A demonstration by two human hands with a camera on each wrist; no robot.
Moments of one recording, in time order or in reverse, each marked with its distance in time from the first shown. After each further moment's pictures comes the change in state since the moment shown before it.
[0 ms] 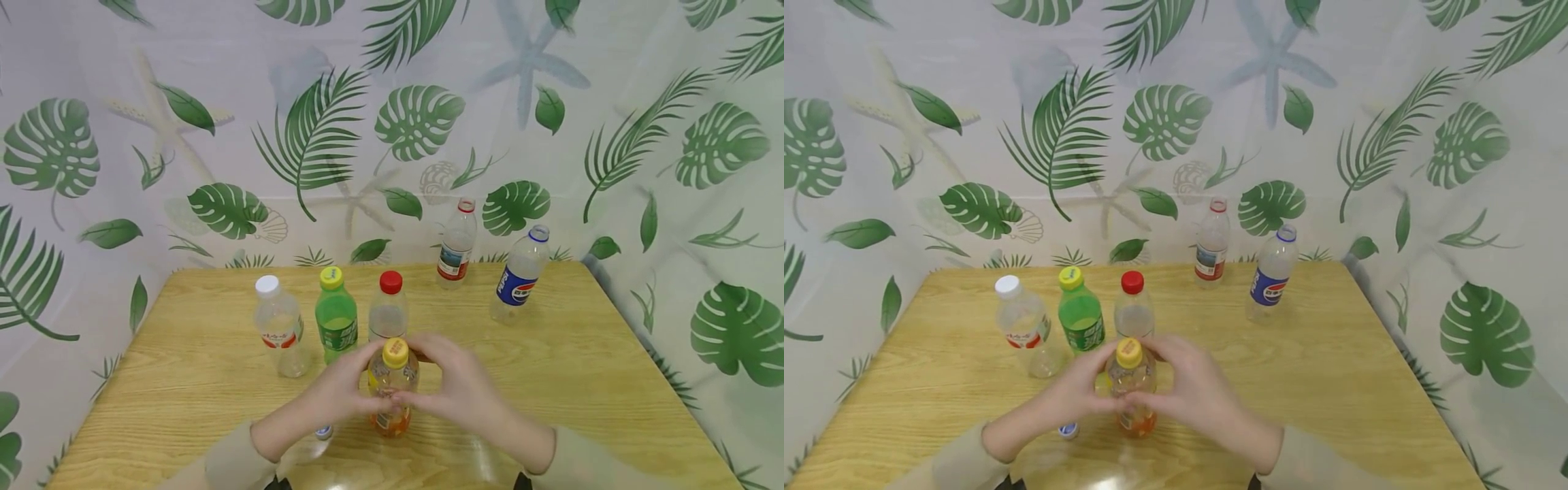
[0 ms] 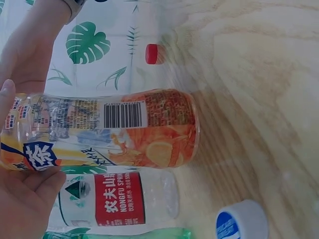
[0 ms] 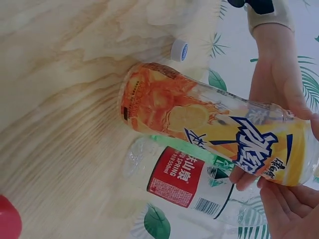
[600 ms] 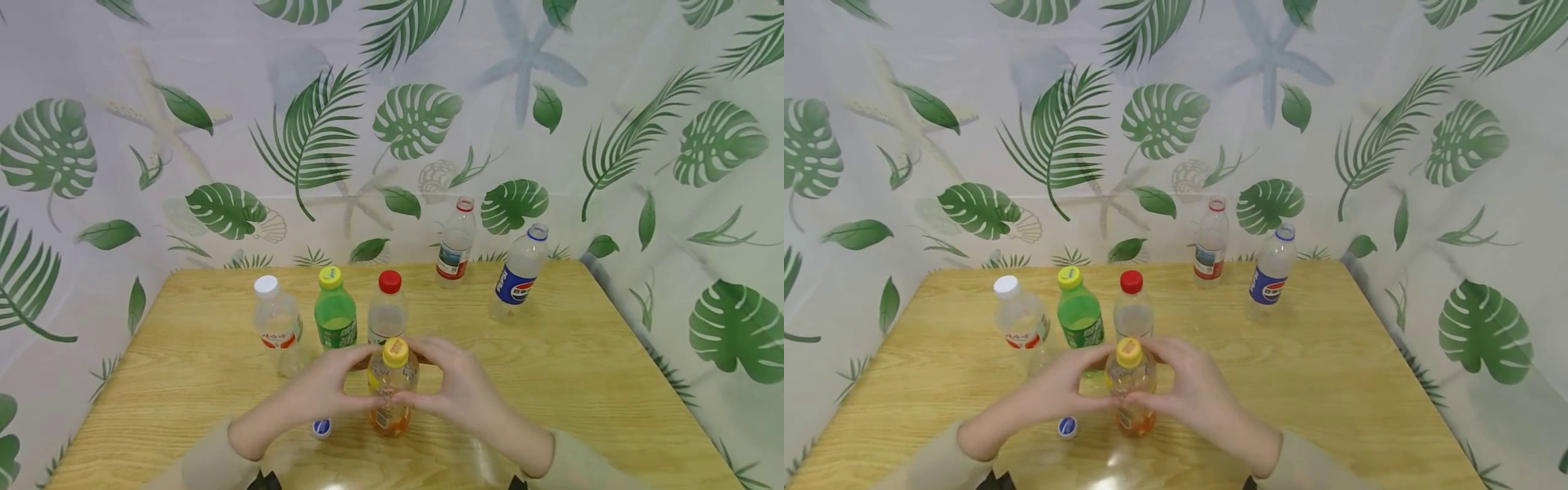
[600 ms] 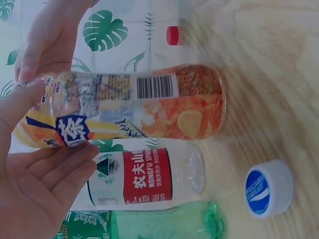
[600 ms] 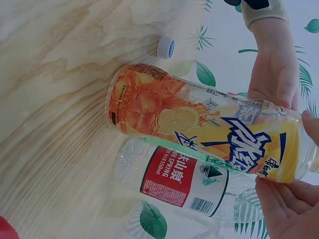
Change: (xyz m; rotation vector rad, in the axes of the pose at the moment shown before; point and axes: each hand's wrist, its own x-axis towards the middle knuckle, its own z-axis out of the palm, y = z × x) left_hand -0.008 0.003 -0.020 0.121 -0.086 0.007; right_hand -0.004 0.000 0.003 0.012 0.006 0.033
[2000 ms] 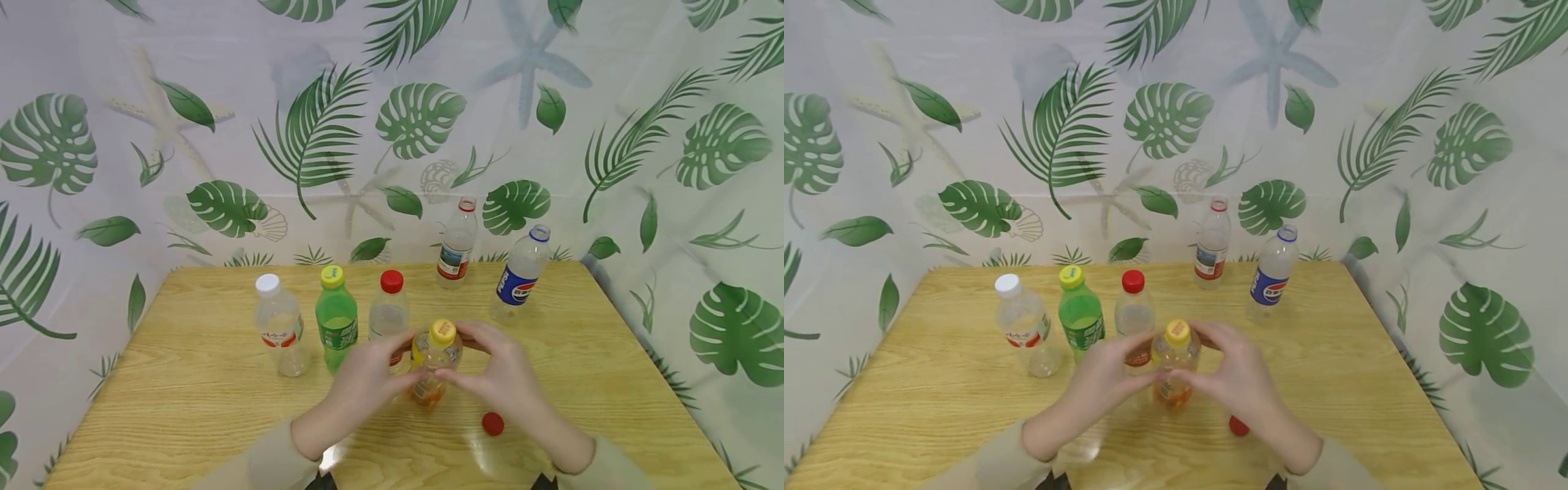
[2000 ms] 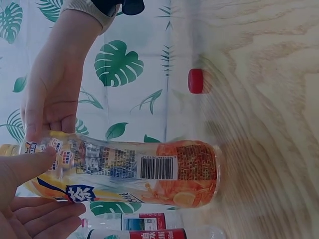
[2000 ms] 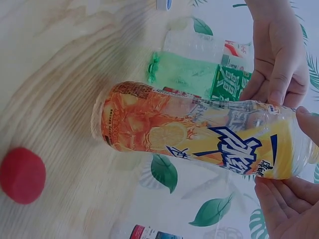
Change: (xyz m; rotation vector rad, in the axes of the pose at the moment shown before) left_hand 0.040 0.033 0.043 0.244 0.380 0.023; right_hand -0.012 0.025 -0.034 -0.064 0.172 0.137
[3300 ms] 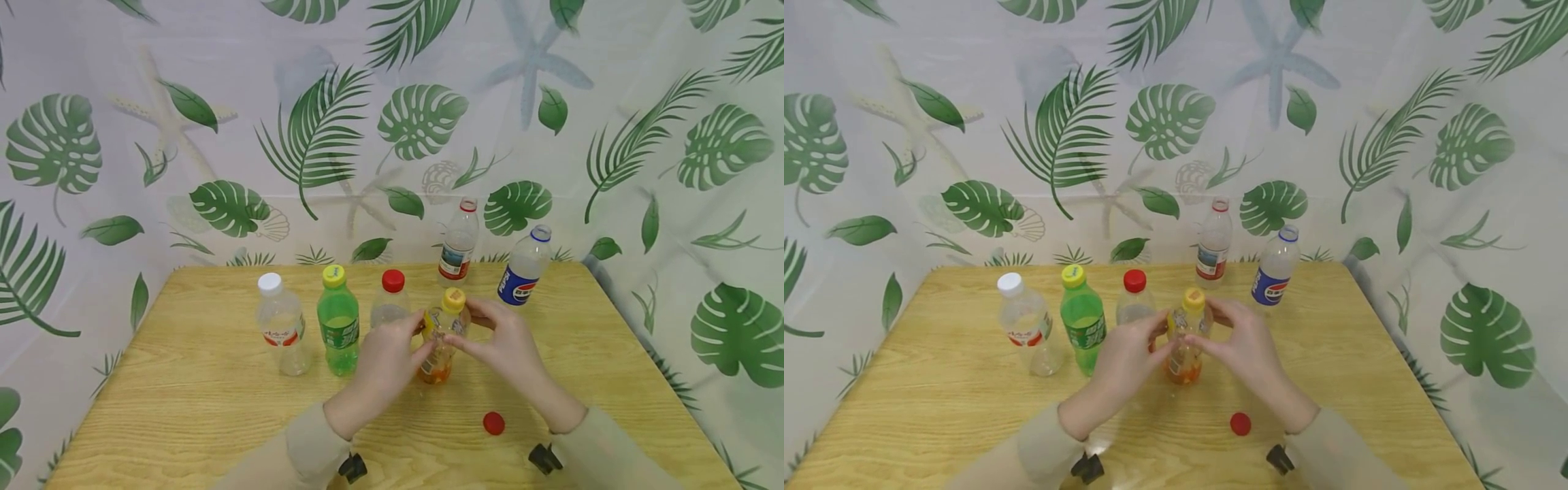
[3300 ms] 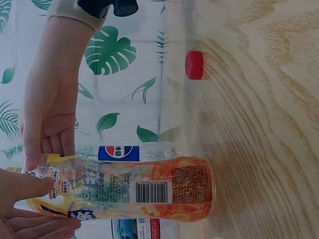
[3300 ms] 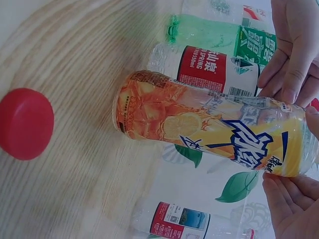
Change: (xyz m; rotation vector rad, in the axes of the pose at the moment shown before) left_hand 0.031 0.008 0.021 0.220 0.131 -0.030; right_hand 0.033 0.037 -0.001 0.050 0.025 0.042
